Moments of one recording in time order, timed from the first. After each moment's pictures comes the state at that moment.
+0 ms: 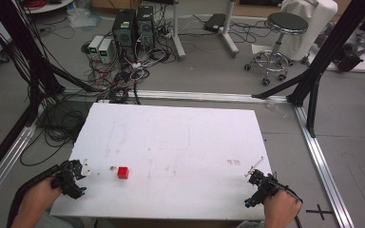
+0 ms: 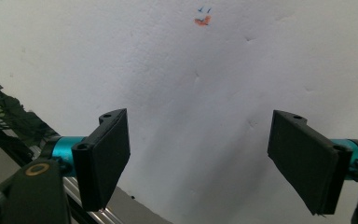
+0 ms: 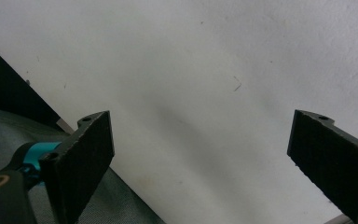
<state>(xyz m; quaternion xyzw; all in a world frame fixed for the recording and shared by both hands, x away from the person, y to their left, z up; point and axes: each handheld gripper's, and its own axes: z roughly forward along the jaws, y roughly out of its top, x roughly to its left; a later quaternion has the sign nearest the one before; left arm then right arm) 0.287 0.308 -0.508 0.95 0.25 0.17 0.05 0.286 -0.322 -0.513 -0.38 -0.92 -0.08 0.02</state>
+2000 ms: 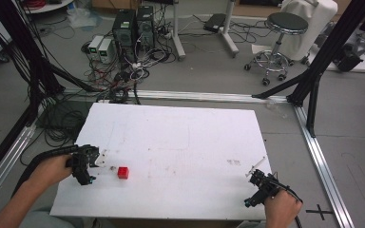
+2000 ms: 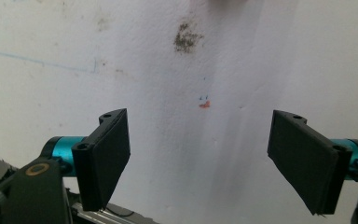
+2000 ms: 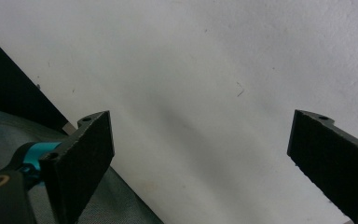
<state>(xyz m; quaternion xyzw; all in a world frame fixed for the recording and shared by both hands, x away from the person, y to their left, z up) 0.330 0.259 -0.464 0.99 0.05 0.12 0.04 0.285 -0.325 -0.512 -0.38 -0.92 -0.10 0.03</state>
